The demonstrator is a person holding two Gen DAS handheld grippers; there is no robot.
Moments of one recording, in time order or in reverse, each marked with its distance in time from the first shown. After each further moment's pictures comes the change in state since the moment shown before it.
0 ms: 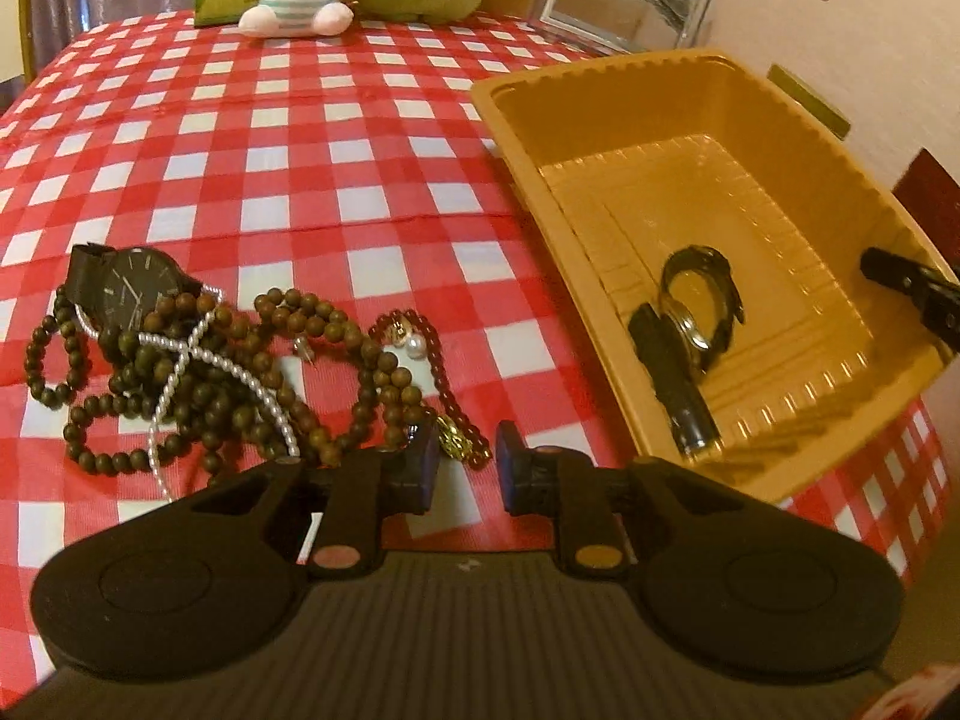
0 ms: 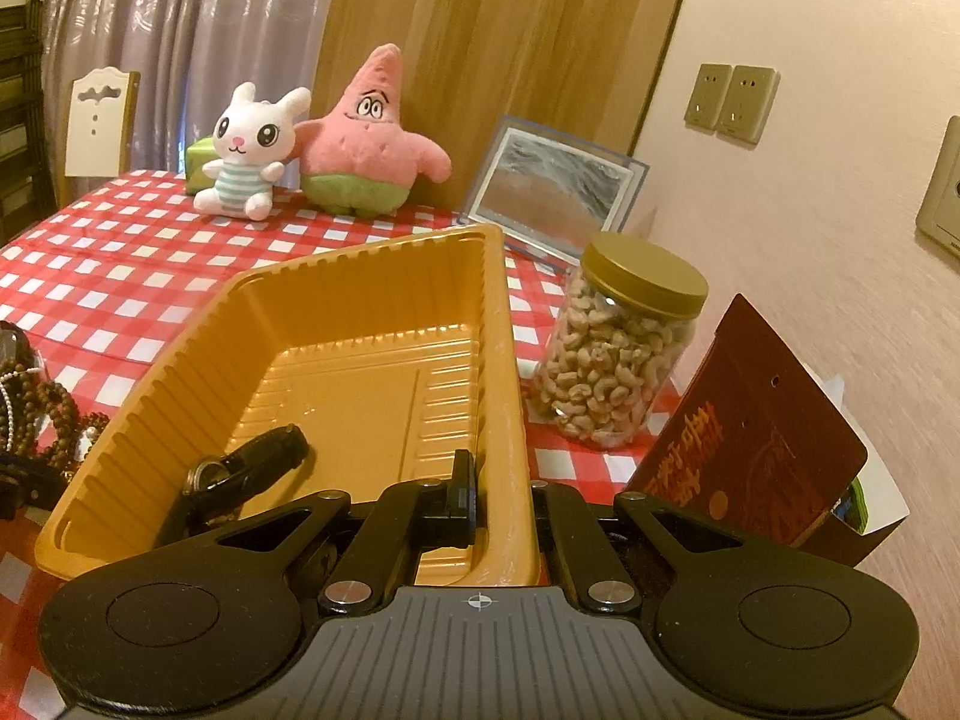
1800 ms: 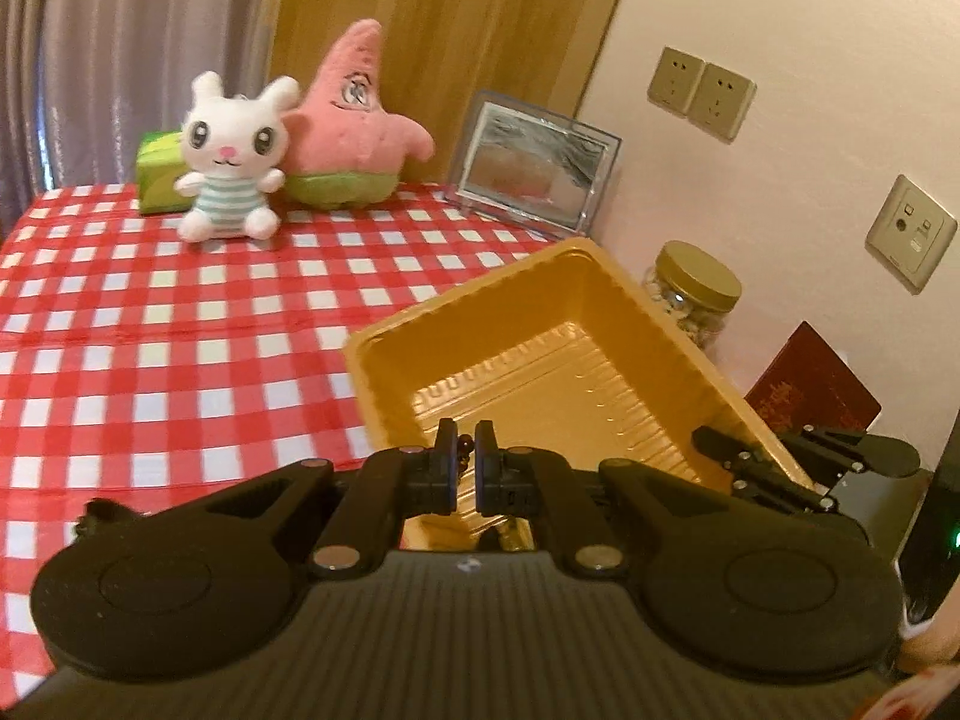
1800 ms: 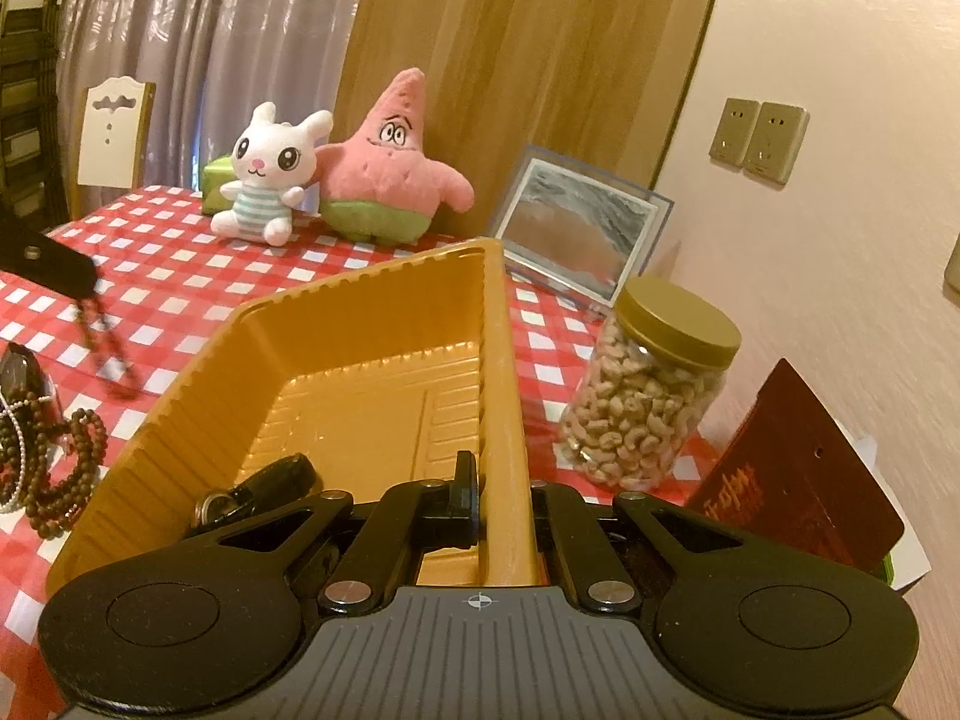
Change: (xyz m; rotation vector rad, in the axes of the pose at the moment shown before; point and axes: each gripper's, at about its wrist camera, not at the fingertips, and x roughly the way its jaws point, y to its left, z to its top) left arm -0.070 -0.036 0.083 0.065 -0.215 -0.117; right arm 0.010 0.020 0.019 -0.021 -0.043 0.008
